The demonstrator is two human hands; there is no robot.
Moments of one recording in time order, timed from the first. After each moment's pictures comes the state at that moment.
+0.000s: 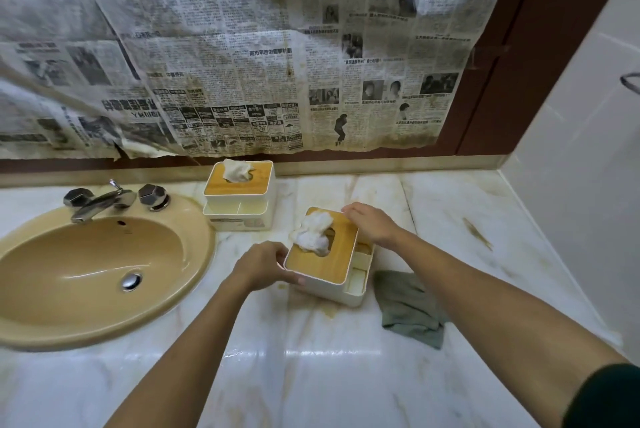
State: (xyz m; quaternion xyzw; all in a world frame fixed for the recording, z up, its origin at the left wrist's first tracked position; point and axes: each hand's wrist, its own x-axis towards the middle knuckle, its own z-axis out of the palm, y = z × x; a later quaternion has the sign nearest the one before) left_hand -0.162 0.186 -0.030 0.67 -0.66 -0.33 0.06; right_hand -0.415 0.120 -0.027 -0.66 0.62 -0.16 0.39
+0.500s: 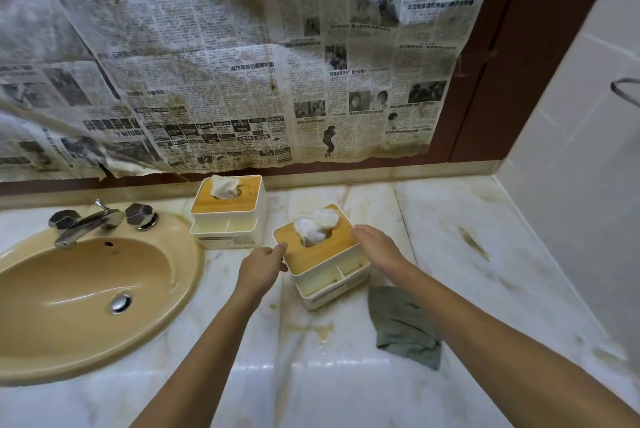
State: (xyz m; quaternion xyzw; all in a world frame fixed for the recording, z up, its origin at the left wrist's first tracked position) left_hand -0.198 0.169 -0.028 0.74 -0.45 -0.42 0.27; right_hand -0.431 0.144 -0.035 -0.50 0.66 -0.29 0.48
